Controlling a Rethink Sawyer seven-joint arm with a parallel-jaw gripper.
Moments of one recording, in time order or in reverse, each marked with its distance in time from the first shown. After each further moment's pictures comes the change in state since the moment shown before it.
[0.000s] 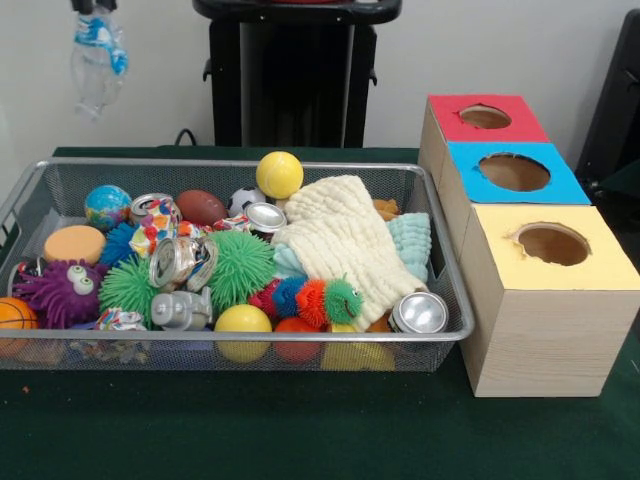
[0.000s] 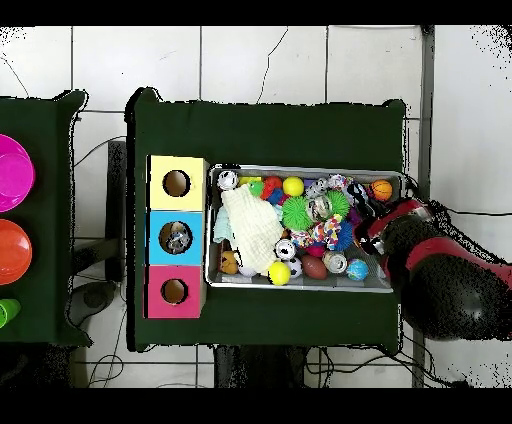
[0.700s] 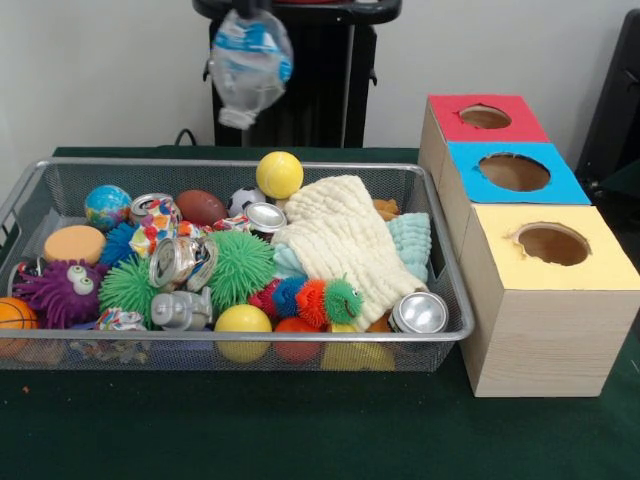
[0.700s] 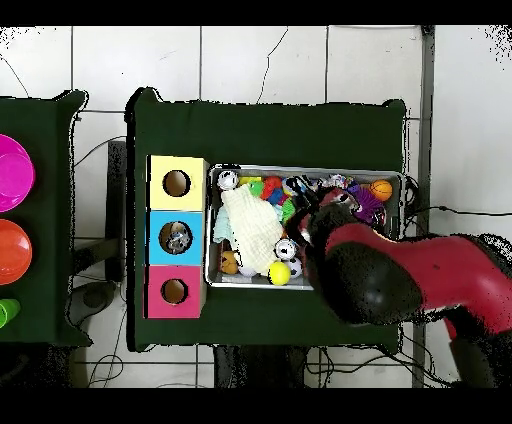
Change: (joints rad) arm 0.255 -0.080 -0.066 0.037 -0.012 -0.055 0.003
